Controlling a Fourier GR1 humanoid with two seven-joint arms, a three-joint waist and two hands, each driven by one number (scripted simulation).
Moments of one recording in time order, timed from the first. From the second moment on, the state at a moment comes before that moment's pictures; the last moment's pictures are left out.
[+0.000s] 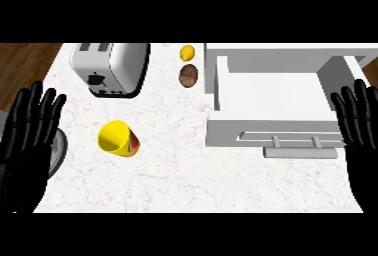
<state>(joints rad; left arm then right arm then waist) 0.02 0.11 -0.02 -2.10 0.03 -0.01 0.02 0.01 -0.12 0.01 -2.10 -0.01 0.00 0.03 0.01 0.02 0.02</state>
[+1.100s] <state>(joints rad) -0.19 0.31 0.18 -1.45 0.48 -0.52 -0.03 -0.15 -0.17 -0.01 -1.94 -0.09 0.11 0.10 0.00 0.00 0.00</state>
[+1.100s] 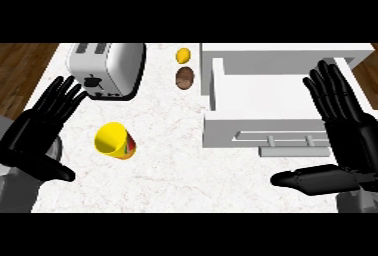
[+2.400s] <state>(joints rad) -0.46 0.34 0.17 -0.40 -0.02 -0.45 -0.74 -0.27 -0.17 -0.08 -1.85 -0.09 0.14 0.09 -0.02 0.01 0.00</state>
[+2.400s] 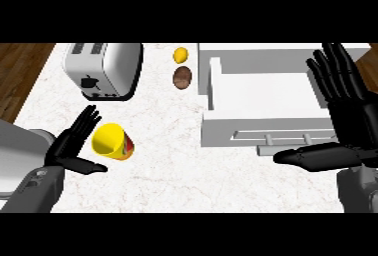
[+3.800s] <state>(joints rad) -0.57 0.25 0.16 -0.17 -0.09 -0.40 -0.92 -0.29 -0.20 -0.10 -1.86 -0.13 0.18 0.12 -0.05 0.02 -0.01</state>
